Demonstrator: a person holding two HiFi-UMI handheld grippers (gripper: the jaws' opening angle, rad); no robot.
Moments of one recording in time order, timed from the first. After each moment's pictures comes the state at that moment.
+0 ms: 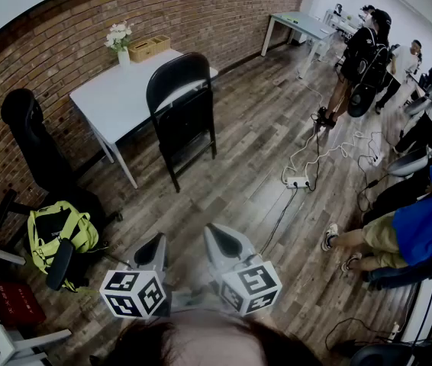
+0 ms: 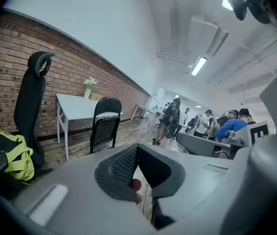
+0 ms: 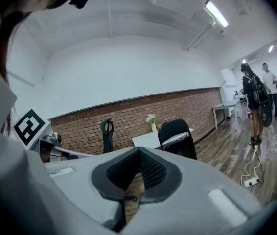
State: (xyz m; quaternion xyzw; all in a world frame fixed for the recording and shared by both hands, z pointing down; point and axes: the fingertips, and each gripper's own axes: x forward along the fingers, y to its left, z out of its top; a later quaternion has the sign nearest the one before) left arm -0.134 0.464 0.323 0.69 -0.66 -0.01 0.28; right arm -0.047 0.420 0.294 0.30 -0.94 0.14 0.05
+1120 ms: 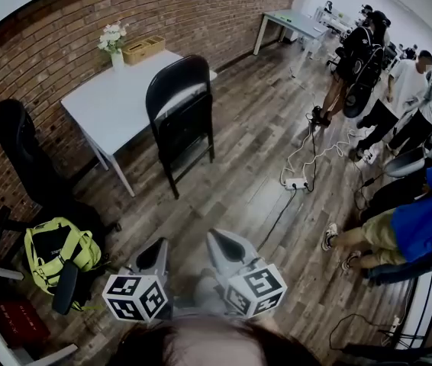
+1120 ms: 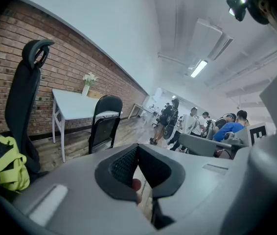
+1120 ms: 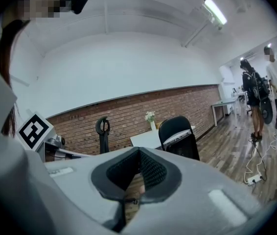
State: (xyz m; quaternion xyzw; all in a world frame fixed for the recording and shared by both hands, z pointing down) left arm -0.199 0.424 0.343 0.71 -0.64 -0.02 0.30; right arm -0.110 0.386 0.308 0.31 -0.94 0.15 0.06
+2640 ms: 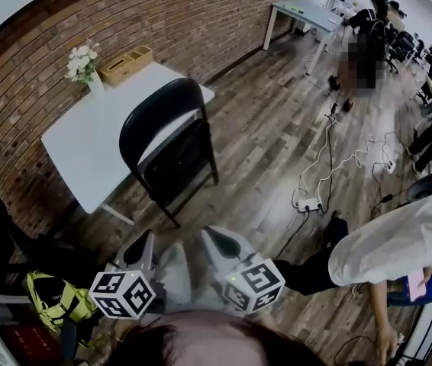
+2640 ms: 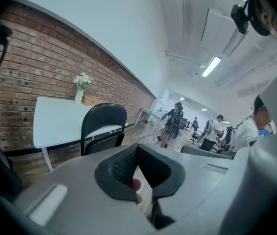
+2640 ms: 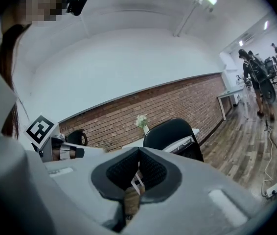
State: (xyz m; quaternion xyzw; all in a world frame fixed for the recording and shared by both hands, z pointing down) left arm -0.254 0.139 0.327 0.68 -0.67 -0.02 0.28; right arm -0.146 0.101 0.318 0.27 -0.94 0.20 0.03
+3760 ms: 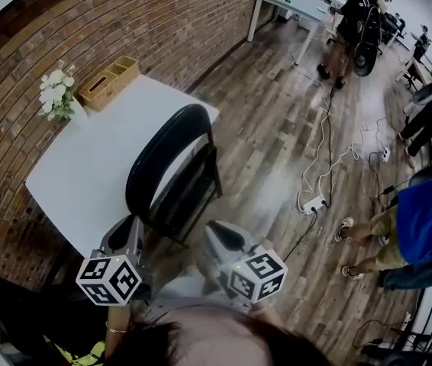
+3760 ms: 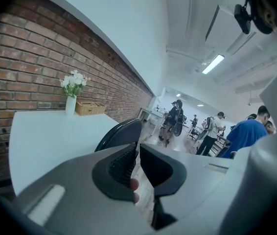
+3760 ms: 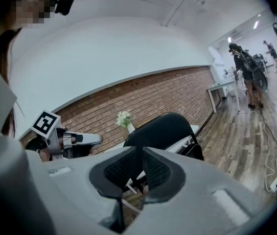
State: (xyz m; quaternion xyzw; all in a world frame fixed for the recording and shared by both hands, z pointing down) left arm -0.428 -0.043 0.328 0.71 -0.65 0.01 0.27; right arm -0.267 -0.057 0.352 0.33 -0.91 0.25 0.06
